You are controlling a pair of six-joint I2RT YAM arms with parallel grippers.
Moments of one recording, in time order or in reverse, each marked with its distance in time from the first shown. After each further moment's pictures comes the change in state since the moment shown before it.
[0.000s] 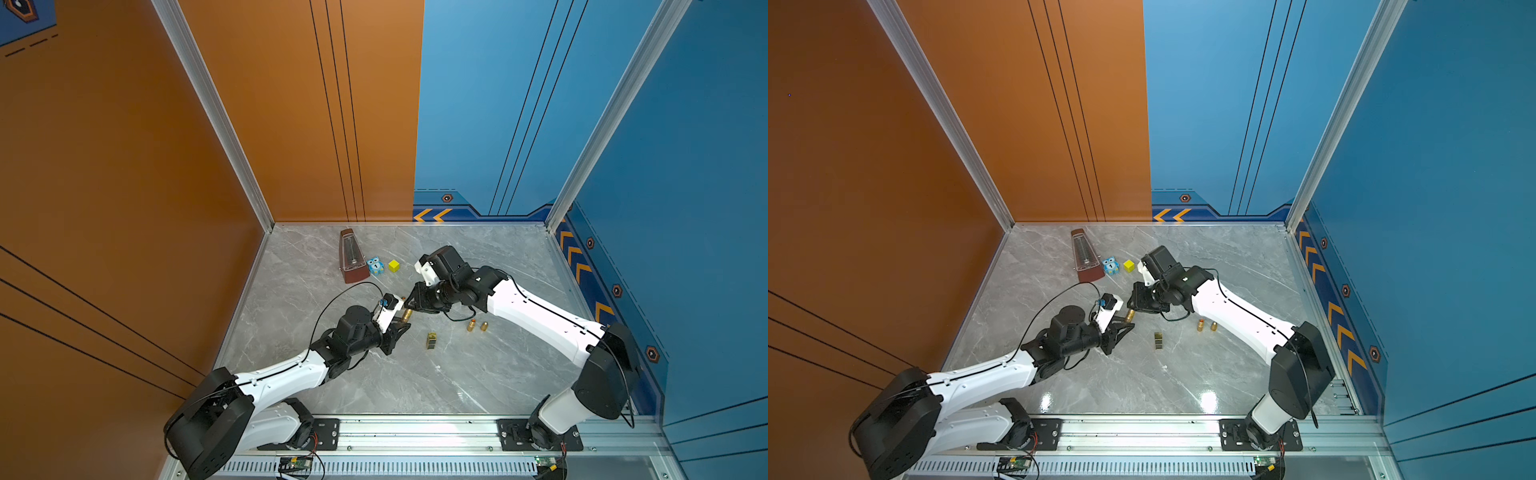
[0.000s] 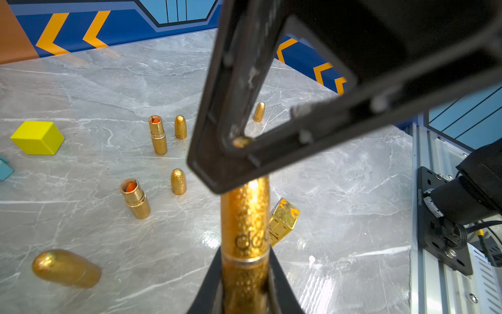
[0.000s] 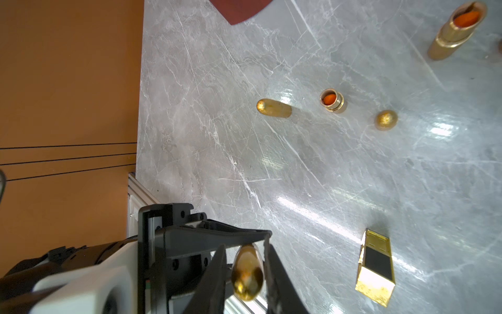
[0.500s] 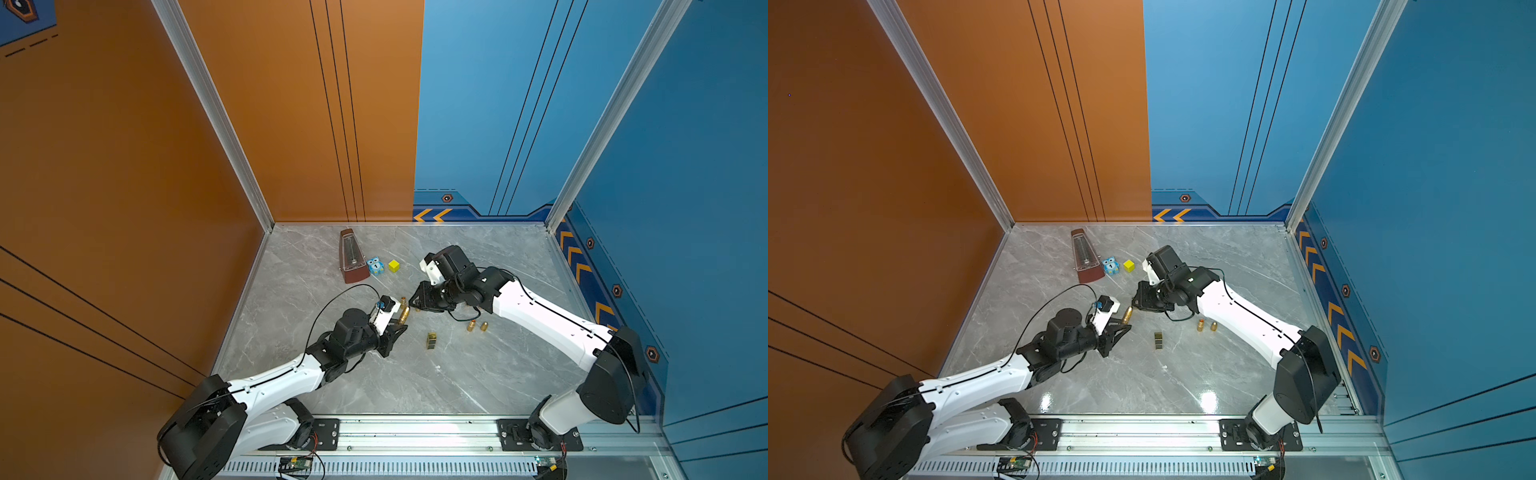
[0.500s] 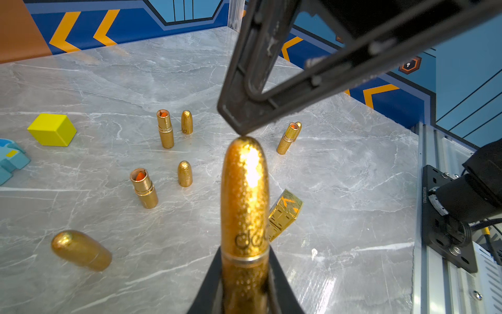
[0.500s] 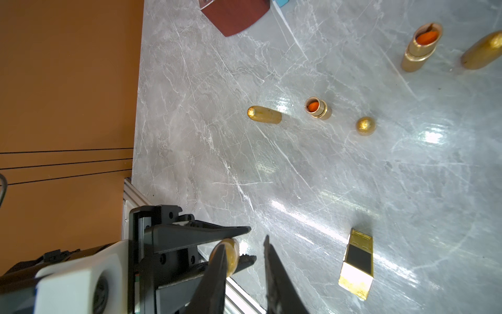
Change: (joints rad) left arm 0.000 -0.056 -0.020 -0.030 -0.019 0.000; right arm -0.017 -0.025 -0.027 0.005 0.019 -0.021
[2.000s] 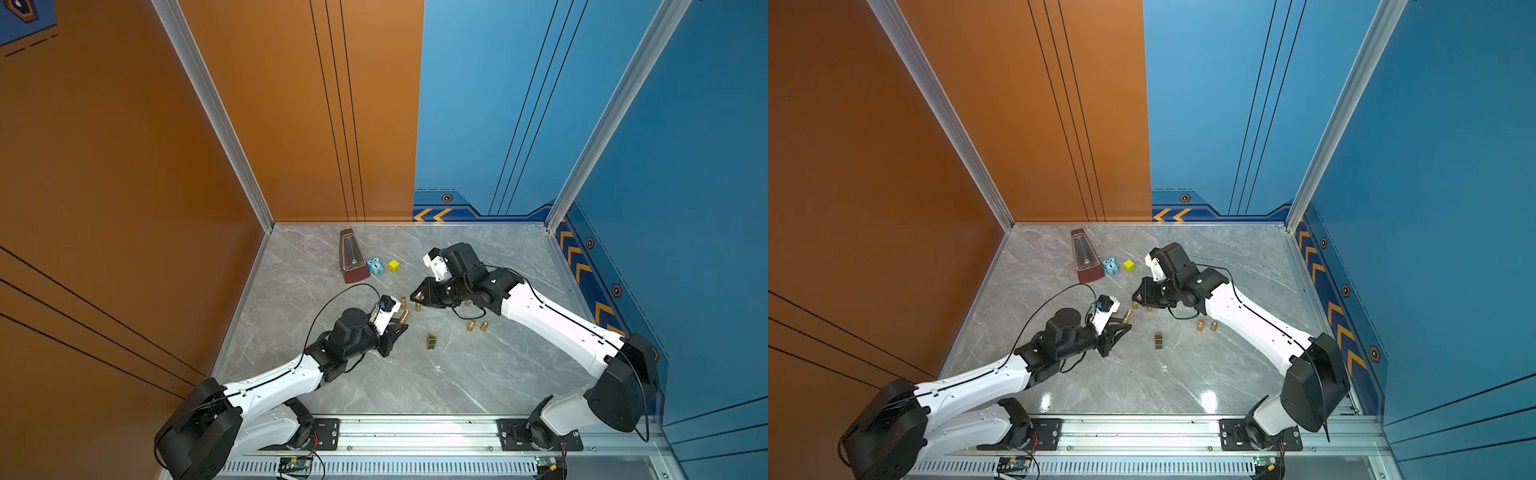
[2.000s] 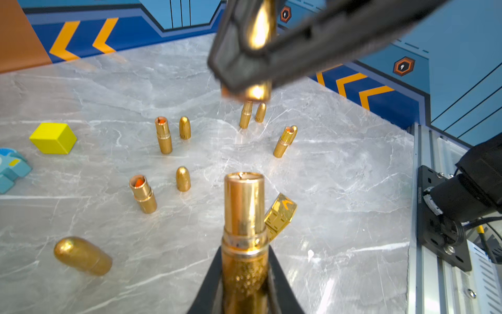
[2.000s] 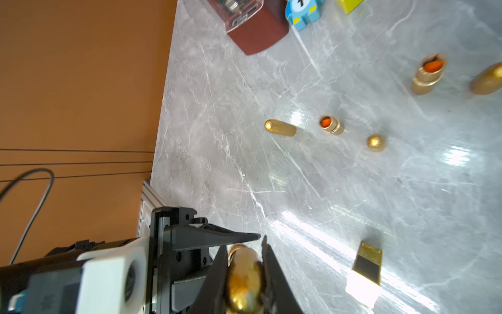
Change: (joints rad) left arm -0.006 -0.021 0.002 -0.042 0.000 0.009; right arm -0.046 -0.063 -0.037 0.075 -0.037 -0.010
